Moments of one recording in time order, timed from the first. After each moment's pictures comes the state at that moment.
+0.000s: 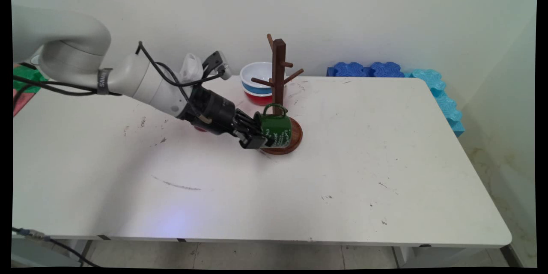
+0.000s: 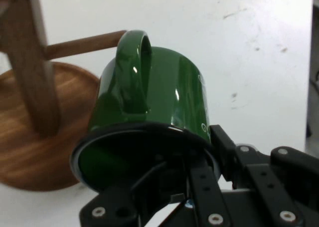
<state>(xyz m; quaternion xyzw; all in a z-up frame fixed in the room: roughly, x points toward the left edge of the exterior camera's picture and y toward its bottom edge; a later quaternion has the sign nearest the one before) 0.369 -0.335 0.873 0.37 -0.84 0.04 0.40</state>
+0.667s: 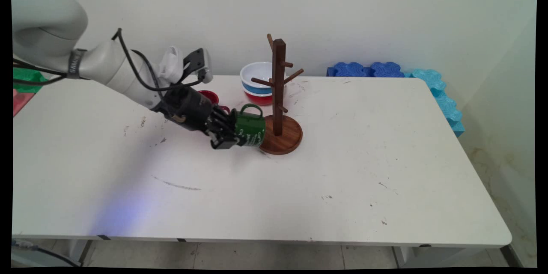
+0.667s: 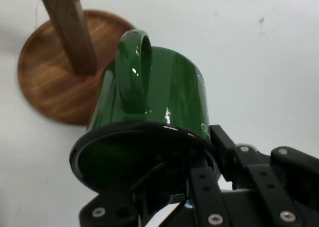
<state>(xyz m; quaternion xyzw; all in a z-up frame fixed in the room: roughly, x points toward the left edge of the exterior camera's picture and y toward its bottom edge) 0.398 -0.322 0.897 0.32 -0.89 0.07 0.32</state>
